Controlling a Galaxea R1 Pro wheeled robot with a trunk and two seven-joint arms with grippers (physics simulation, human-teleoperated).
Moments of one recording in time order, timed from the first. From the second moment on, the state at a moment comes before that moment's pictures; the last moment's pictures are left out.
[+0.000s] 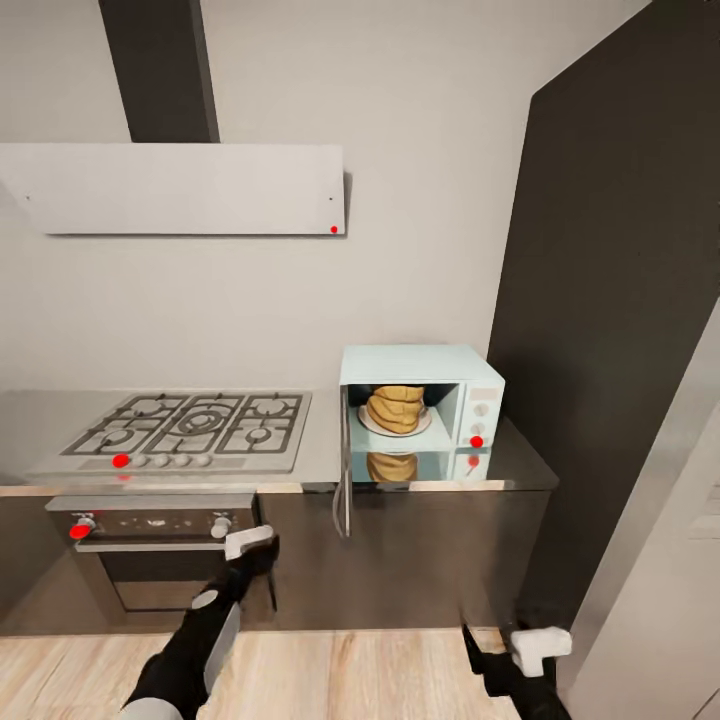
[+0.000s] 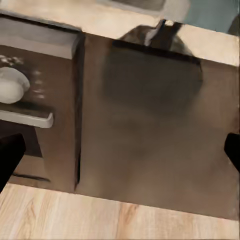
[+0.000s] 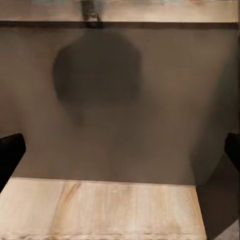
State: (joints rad) left arm -0.46 -0.10 0.17 -0.73 0.01 0.02 0.00; right arm -0.02 -0.42 0.67 -1.35 -0.52 -0.16 -0.42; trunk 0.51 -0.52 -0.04
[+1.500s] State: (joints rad) left arm -0.80 -0.17 0.15 -0.61 0.01 0.37 0.00; right arm 0.00 -0.27 1.06 -0.98 -0.52 -0.44 -0.42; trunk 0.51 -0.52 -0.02
